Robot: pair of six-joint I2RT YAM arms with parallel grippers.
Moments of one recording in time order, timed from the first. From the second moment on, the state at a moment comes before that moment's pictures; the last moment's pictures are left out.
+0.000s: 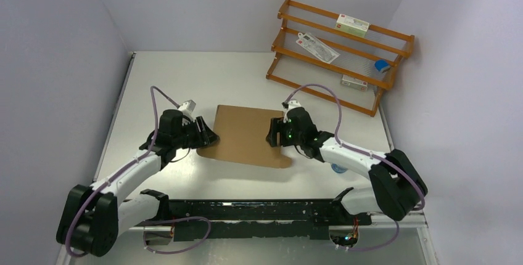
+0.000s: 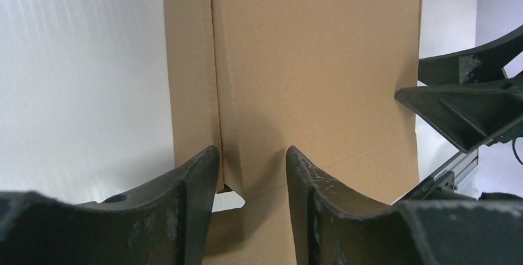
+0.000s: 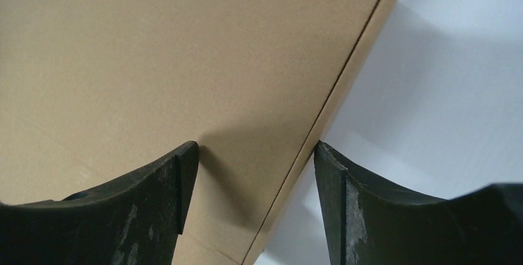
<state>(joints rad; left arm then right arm) -0.31 1.05 0.44 -0.05 0.34 -0.59 0.67 1.32 0.61 0.02 -0.02 0.43</state>
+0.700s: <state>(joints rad) -0.35 1.05 0.45 -0.05 0.10 -0.61 0.54 1.48 0.70 0.17 -0.08 0.31</state>
